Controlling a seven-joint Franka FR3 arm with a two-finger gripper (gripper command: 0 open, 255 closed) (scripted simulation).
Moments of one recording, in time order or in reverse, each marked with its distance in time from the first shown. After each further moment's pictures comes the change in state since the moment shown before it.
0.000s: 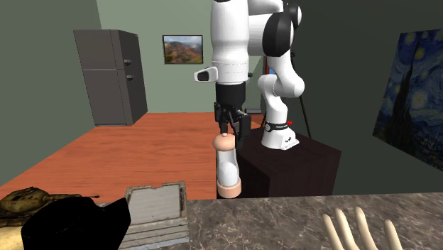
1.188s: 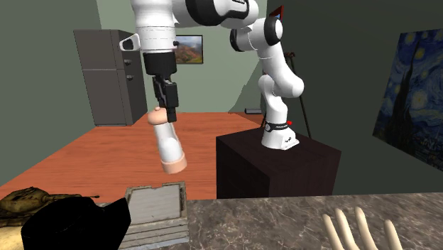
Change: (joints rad) arm -0.078 0.298 -0.089 0.628 -0.062 -0.331 -0.220
